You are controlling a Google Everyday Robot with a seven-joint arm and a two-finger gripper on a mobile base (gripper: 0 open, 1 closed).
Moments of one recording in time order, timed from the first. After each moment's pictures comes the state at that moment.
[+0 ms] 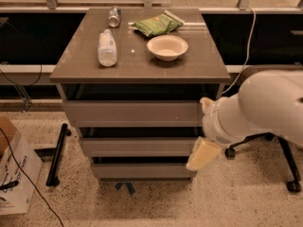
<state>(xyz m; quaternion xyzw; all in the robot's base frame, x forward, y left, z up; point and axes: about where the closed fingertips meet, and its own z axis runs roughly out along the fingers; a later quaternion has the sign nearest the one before) 0.468 -0.134 0.796 -0.59 0.76 -0.02 0.27</state>
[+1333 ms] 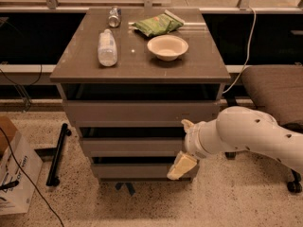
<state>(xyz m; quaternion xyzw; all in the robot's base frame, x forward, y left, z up) 0.497 -0.094 0.678 -0.57 0.76 0.08 0.30</state>
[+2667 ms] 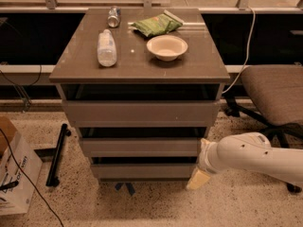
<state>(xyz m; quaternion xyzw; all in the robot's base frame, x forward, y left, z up) 0.511 -0.184 0.553 -0.54 0.81 0.00 0.23</state>
